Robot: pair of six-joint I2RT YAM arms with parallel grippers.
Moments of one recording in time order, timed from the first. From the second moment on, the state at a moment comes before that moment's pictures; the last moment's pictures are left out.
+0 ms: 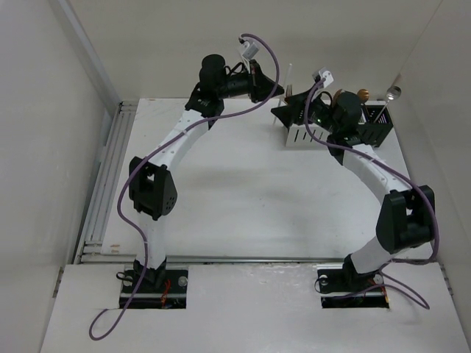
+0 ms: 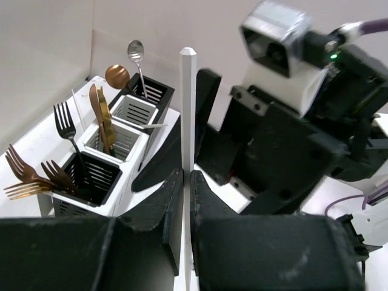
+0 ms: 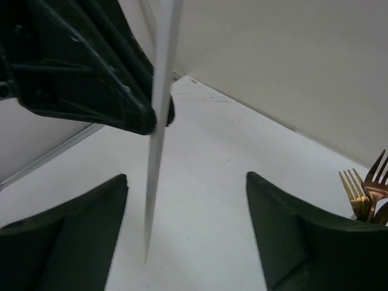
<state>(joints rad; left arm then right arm) -0.48 2.03 2.00 0.16 0.87 -0.46 0.22 1.56 1.22 0.46 -0.65 0.24</state>
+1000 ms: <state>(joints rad) -0.37 1.97 1.97 -0.27 0.61 -0.01 -0.24 1.68 1.30 0.70 -0.54 0.06</state>
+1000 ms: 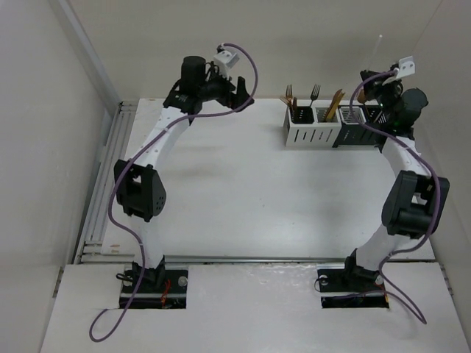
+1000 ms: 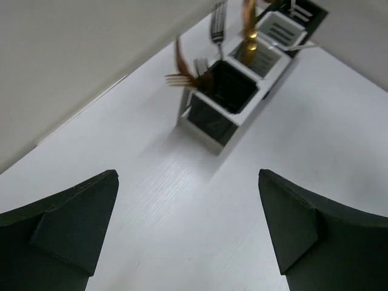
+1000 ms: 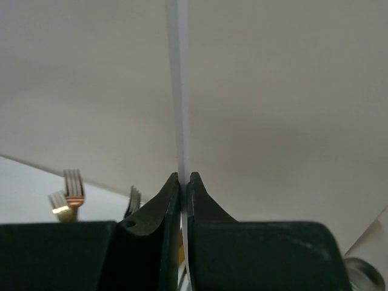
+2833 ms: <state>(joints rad) -0.21 1.83 1.76 -0.27 0.48 0.06 -0.28 1.38 1.15 0.82 -0.43 -0.05</state>
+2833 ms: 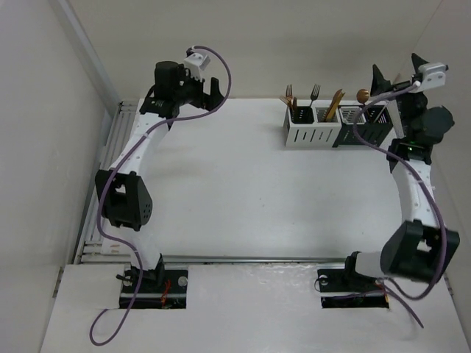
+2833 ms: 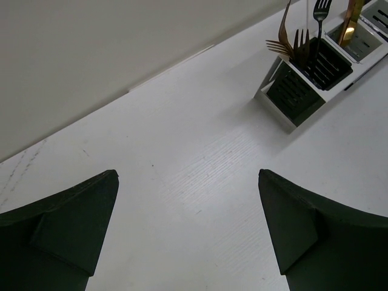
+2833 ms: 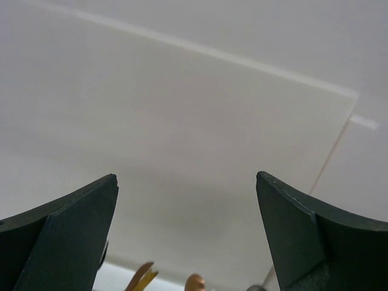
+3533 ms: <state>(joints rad) -0.12 1.45 1.31 -0.35 -0.17 -0.13 -0.30 0.51 0.79 0.13 0.66 -0.12</state>
